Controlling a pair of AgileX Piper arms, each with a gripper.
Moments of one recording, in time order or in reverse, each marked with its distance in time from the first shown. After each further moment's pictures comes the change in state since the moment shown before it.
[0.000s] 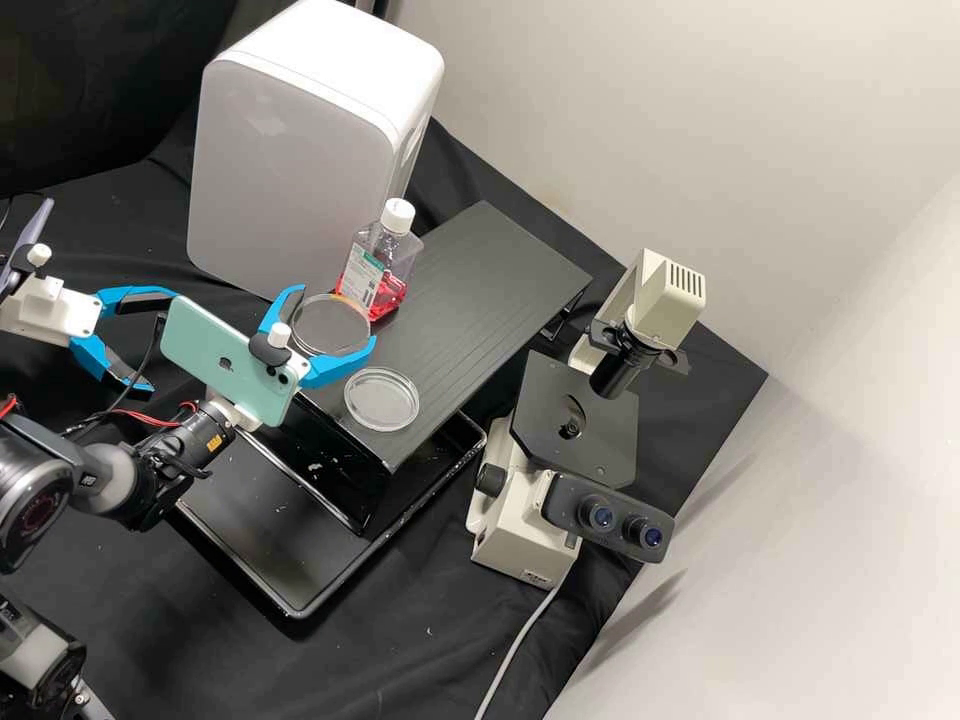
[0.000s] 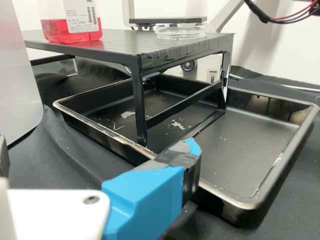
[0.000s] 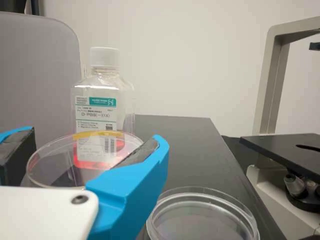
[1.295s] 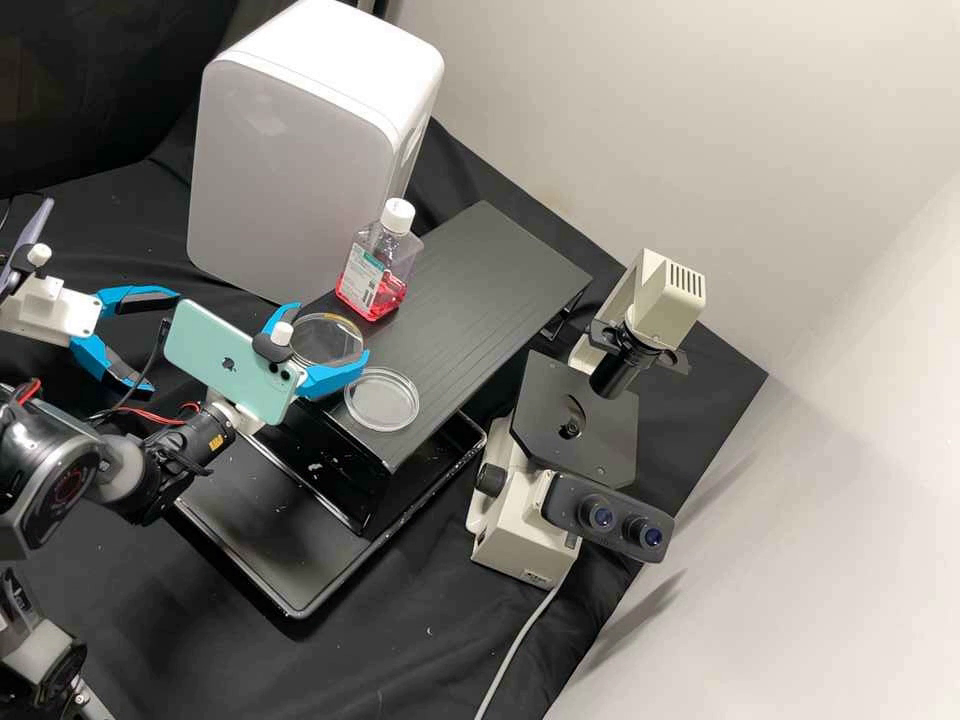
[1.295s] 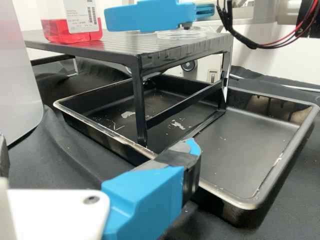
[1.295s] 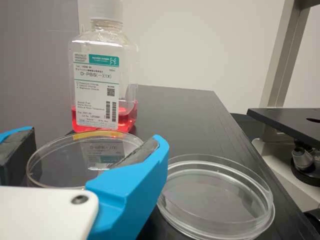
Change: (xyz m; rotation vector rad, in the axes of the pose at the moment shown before) left arm 0.000 0.000 0.000 -0.001 0.002 0.001; right arm 0.007 -0.017 0.009 -0.038 -0.075 -0.074
